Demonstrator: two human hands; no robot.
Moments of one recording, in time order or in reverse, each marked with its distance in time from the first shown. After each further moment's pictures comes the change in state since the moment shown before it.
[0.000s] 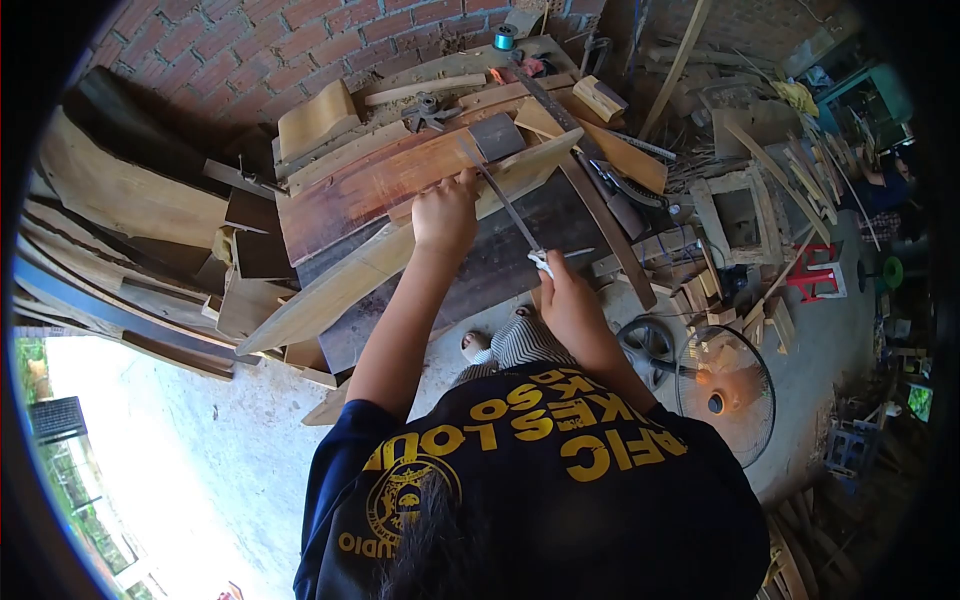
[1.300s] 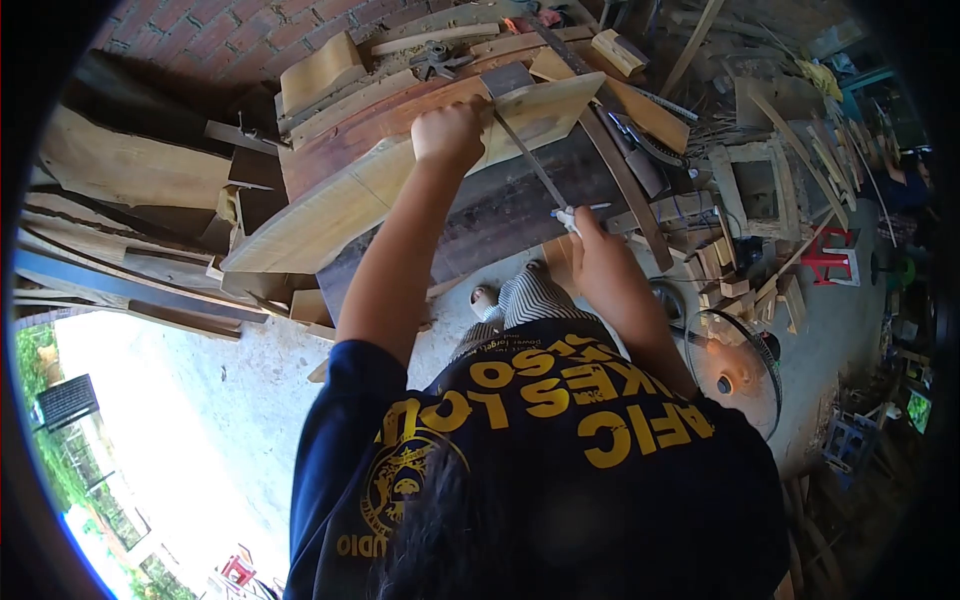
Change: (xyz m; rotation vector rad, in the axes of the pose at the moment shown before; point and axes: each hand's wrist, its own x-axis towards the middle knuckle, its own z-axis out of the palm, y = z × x) left_hand 0.035 -0.005 -0.024 -0.051 -0.289 -0.083; right_hand 0.001 -0.016 -0.036 -0.074 -0.175 0.064
